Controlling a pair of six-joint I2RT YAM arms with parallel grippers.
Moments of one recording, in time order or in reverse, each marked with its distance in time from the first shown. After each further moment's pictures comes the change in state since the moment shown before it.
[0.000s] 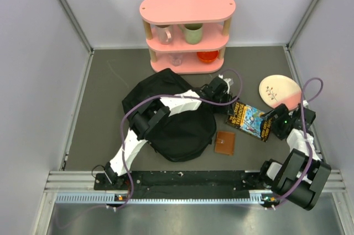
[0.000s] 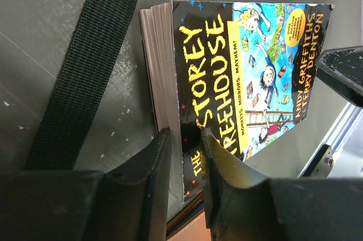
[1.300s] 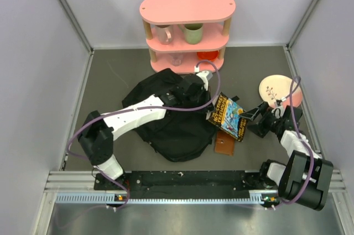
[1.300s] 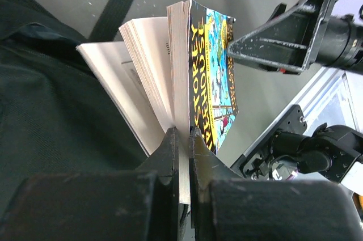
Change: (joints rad) left arm -0.006 -0.638 -0.420 -0.100 -0.172 0.043; right arm 0.167 0.007 -0.047 0.085 -0.406 0.108
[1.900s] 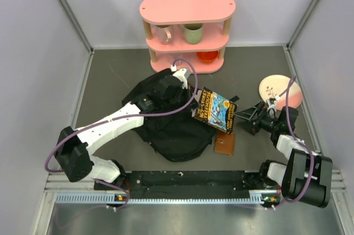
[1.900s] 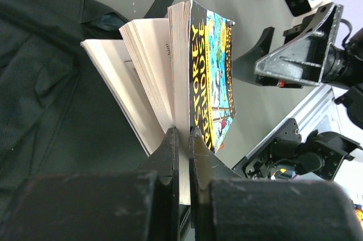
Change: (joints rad) left arm 0.079 -0.272 -0.196 0.003 -0.052 -0.027; right arm 0.048 0.020 -0.124 0.390 -0.232 0.237
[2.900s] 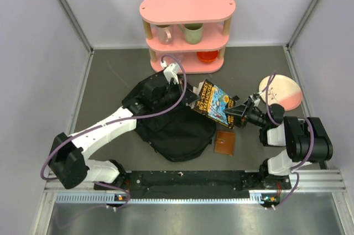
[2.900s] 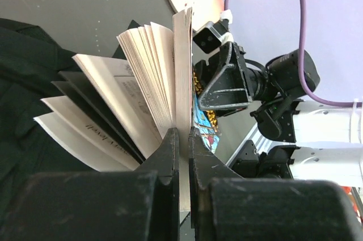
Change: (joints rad) left arm 0.071 -0.087 -0.138 0.313 0.136 -0.071; right arm 0.257 0.408 -0.023 0.922 -0.060 0.678
